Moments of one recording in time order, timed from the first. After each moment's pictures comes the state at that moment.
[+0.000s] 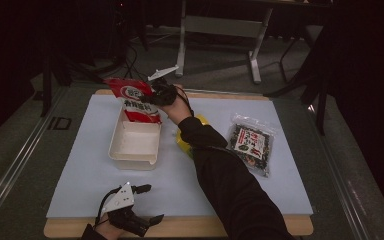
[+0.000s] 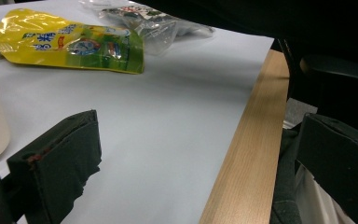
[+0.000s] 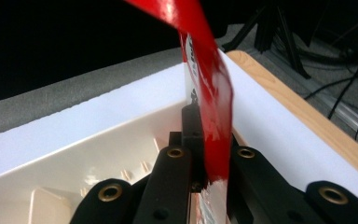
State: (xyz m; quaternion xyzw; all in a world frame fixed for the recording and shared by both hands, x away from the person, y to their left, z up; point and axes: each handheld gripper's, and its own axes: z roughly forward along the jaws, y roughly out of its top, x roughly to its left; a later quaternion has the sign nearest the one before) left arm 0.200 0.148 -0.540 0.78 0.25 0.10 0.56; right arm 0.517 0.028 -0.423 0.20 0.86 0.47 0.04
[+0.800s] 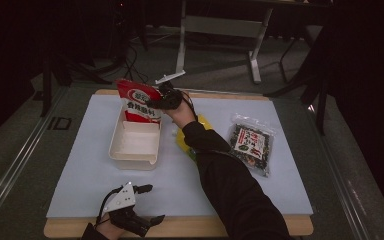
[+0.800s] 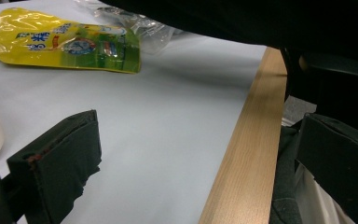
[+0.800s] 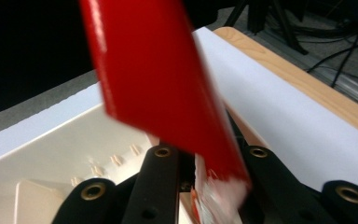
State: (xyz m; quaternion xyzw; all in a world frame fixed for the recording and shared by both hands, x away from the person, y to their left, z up) left arm 0.201 0.145 -0.540 0.79 0.24 0.09 0.56; right arm 0.522 0.010 -0.442 0.25 0.85 0.47 0.03
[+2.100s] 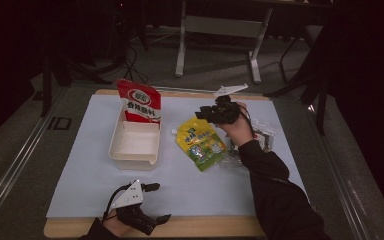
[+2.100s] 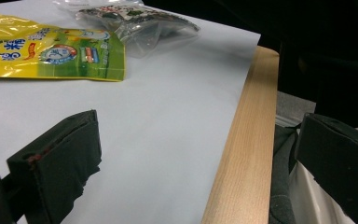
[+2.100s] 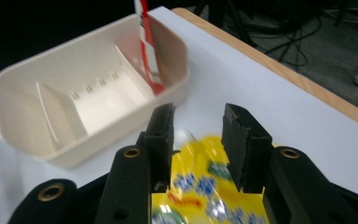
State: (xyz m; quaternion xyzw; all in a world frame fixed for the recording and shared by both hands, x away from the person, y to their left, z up) left arm 0.210 0.131 -0.538 0.79 0.22 0.08 0.56; right arm 0.458 -0.160 -0.416 0.27 0.84 0.46 0.09
